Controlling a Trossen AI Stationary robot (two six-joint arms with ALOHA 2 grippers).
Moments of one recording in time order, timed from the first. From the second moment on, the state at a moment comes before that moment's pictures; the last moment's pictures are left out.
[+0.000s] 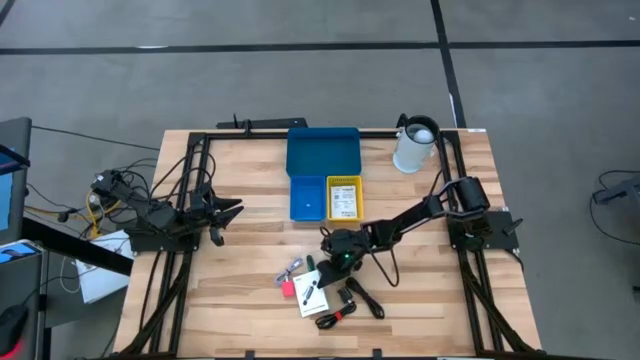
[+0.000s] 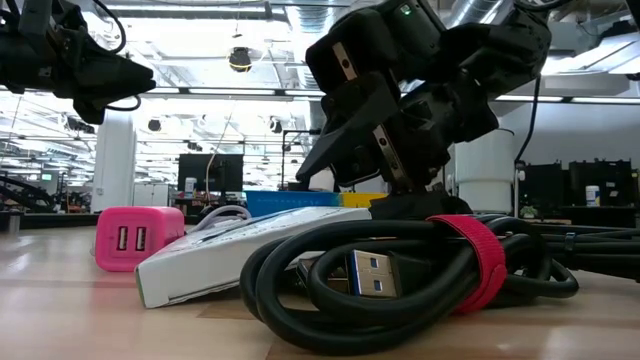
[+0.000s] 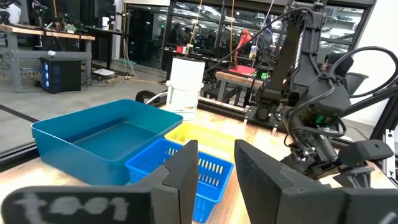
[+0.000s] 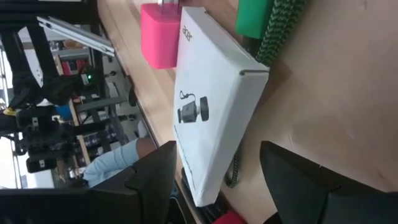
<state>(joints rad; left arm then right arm) -0.53 0.01 0.01 0.08 -0.87 -0.15 0.21 2.02 0.97 0.40 -0.46 1.30</state>
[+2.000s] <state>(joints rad) -0.53 0.01 0.01 0.08 -0.87 -0.15 0.24 2.02 0.99 0.38 -0.37 1.29</state>
